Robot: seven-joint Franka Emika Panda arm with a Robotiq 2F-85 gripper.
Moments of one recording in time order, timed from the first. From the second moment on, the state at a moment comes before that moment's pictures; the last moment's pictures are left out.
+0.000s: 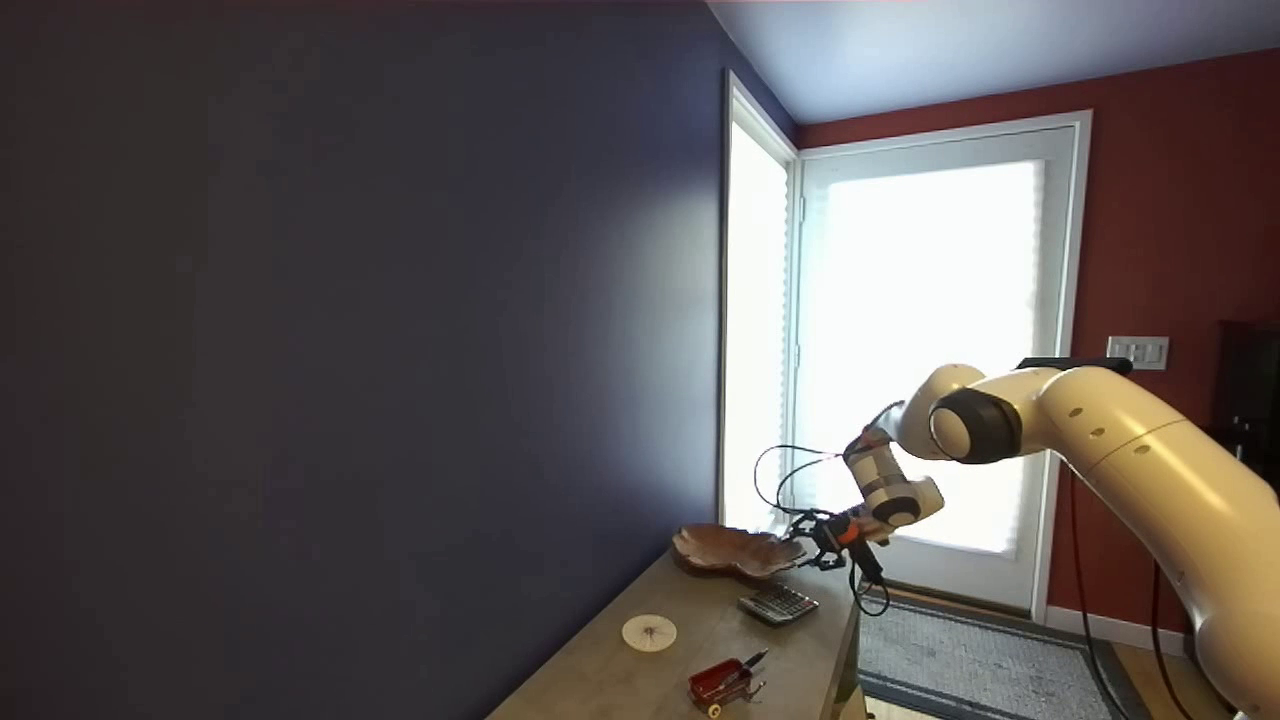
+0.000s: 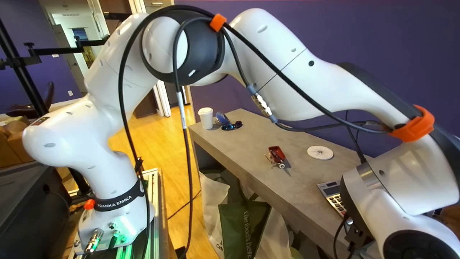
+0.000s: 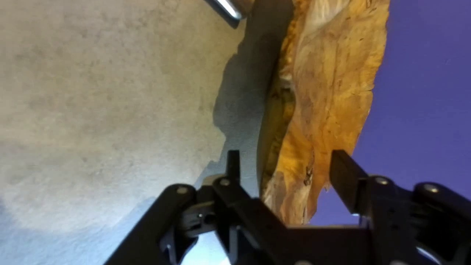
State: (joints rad) arm -0.44 0.89 -0.27 -1.54 1.68 2.27 -0.65
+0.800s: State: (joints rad) arm -0.47 0.70 -0.34 -1.67 1.31 2.08 -0.73
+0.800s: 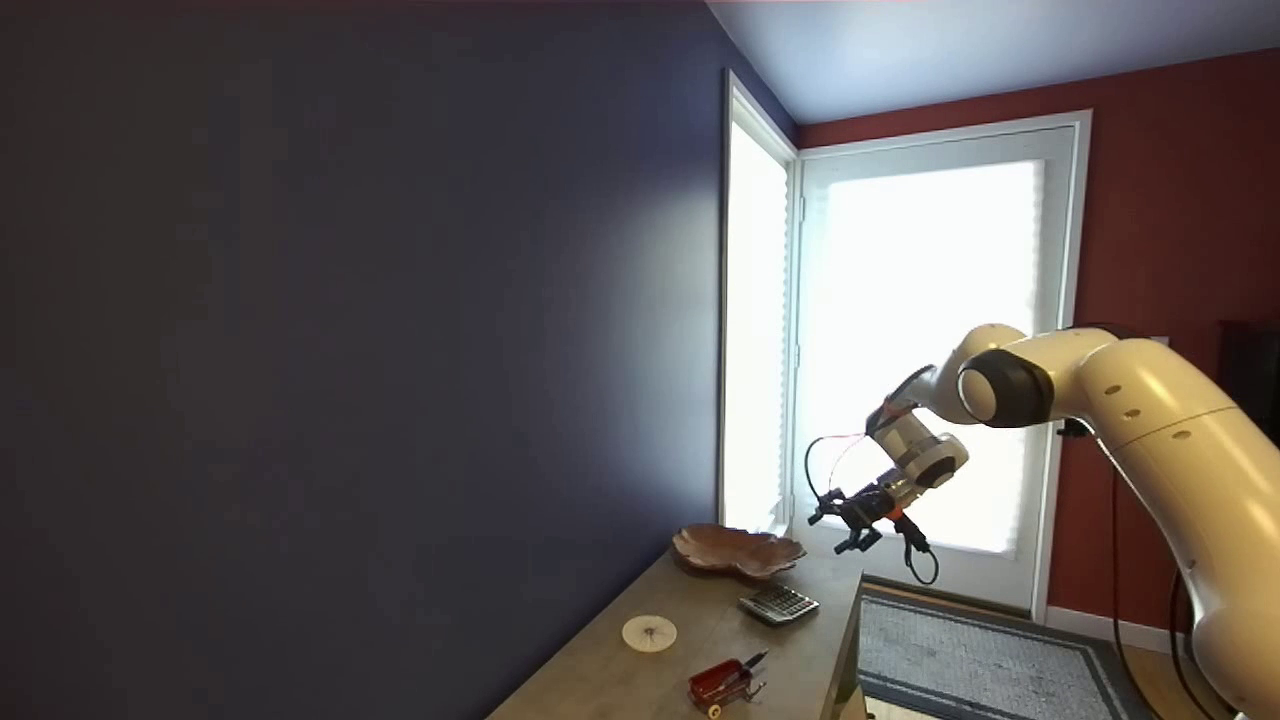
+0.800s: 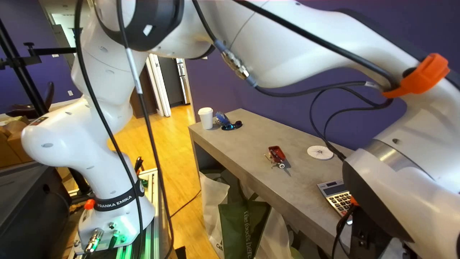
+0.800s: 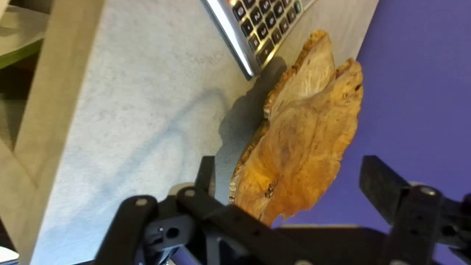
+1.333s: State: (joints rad) arm -0.40 0.36 -0.35 -1.98 1.04 2.26 -0.85
